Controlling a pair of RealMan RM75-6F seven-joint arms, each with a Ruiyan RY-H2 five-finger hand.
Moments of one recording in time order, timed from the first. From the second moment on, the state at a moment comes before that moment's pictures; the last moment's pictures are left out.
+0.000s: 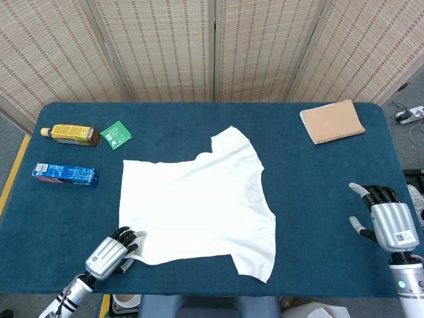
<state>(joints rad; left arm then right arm) -0.32 -1.50 0.16 -1.28 1.79 1.29 0.02 0.13 -1.08 0.09 -1.68 -1.51 1.47 -0.14</state>
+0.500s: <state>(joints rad) -0.32 -1.50 0.16 -1.29 1.78 1.30 0.00 0.17 -1.08 0.05 -1.69 -1.60 1.40 -0.15</state>
